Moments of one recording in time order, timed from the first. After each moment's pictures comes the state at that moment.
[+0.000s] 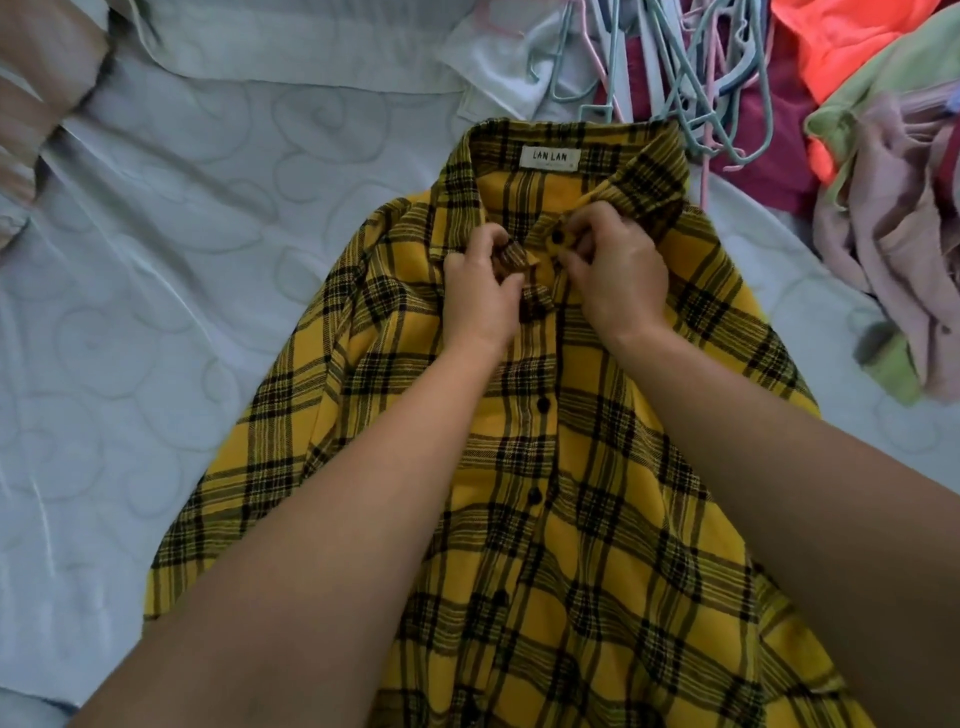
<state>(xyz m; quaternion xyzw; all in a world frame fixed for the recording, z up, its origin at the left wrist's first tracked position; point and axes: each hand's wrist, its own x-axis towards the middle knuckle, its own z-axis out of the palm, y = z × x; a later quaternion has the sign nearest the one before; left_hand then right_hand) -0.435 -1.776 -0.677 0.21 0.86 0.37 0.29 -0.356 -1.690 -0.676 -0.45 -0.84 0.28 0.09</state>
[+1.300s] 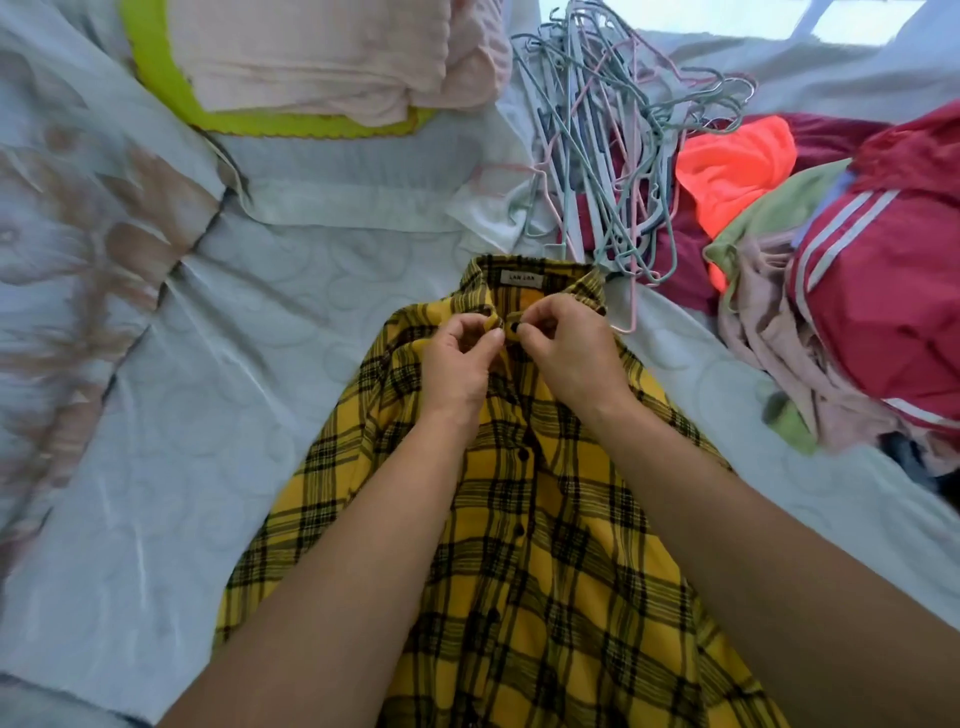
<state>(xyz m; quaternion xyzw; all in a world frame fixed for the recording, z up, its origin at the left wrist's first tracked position) -0.423 -1.791 -0.577 0.05 0.73 0.59 0.34 -0.352 -1.710 -0.562 -0.42 -0.79 0.44 0.11</state>
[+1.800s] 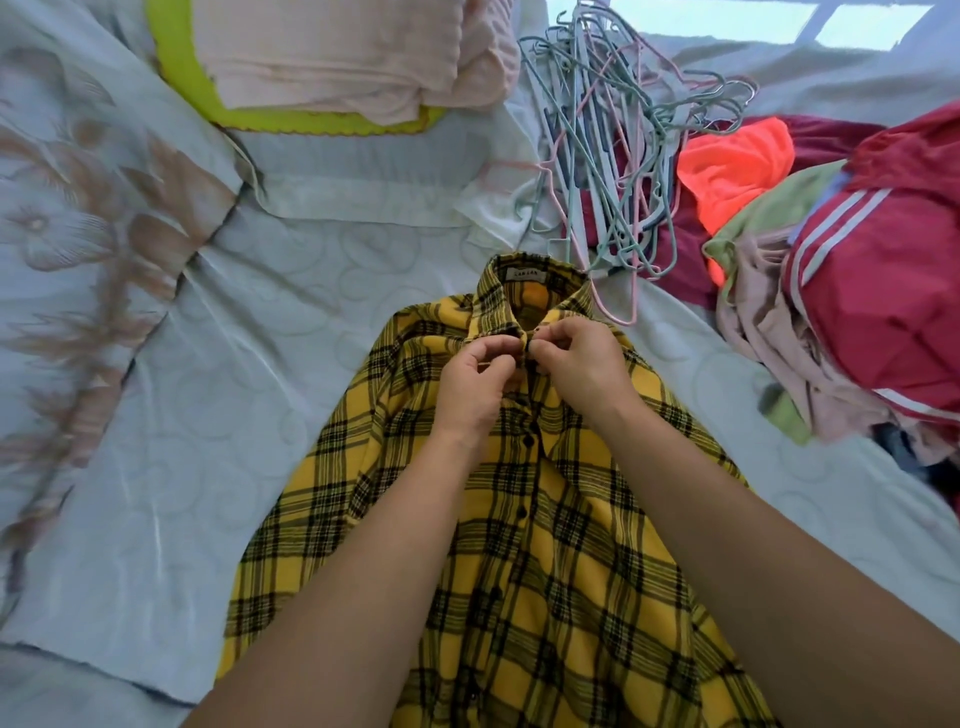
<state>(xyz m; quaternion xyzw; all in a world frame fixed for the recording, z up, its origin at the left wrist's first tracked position) -0.399 -1.814 -0.567 0.06 0.72 0.56 0.39 -0.336 -1.723 -0.556 -0.47 -0.72 0.52 0.05</state>
